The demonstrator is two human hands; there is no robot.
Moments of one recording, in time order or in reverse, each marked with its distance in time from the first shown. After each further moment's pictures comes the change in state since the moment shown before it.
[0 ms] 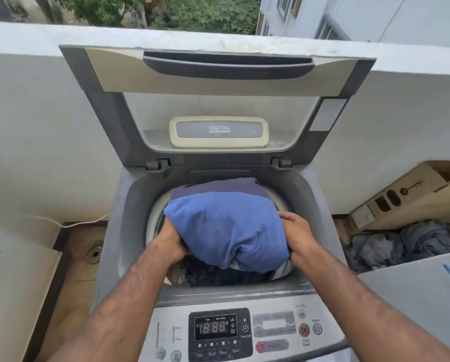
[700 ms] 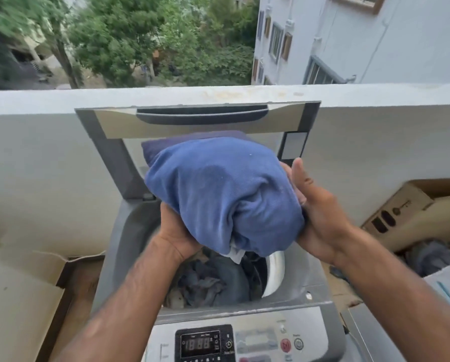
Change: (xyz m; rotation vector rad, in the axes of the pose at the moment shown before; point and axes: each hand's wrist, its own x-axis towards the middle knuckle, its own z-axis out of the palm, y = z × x) left_hand -0.085 0.037 0.085 -0.273 -0.366 0.222; right_hand -0.120 -0.119 -0.058 0.168 -0.715 -0.416
